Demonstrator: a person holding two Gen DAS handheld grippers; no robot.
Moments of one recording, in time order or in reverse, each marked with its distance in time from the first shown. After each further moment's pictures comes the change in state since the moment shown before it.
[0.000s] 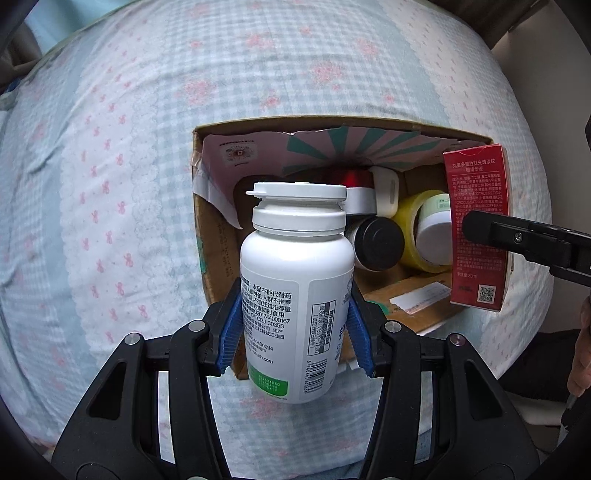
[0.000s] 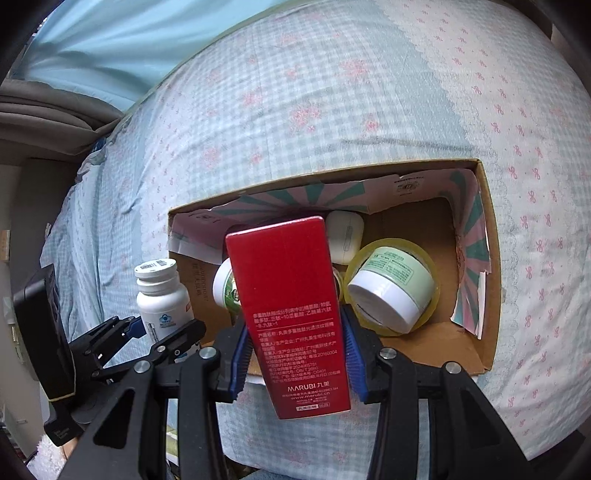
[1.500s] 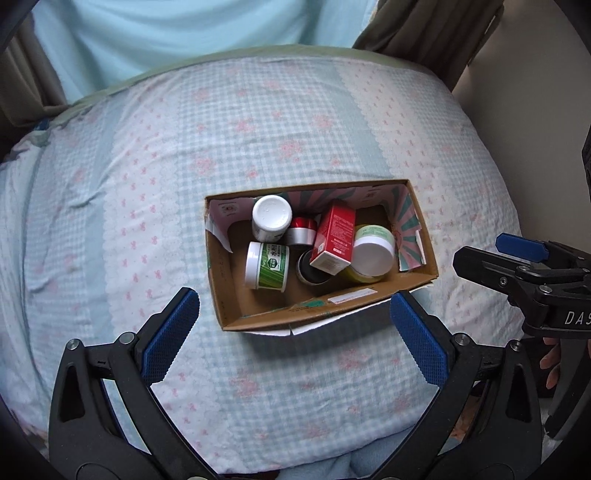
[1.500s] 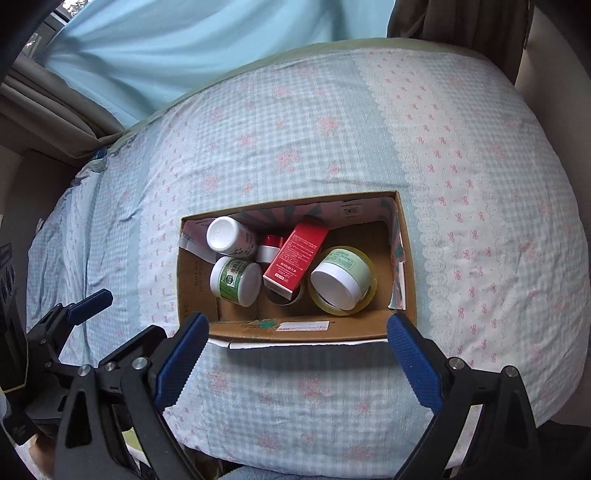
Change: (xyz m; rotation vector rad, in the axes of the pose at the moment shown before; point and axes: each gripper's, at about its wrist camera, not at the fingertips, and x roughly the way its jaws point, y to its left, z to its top) left arm -0.150 -0.054 -0.050 0.024 -0.249 0.011; right arm -0.110 0.015 -0.056 -0.064 -0.183 -0.130
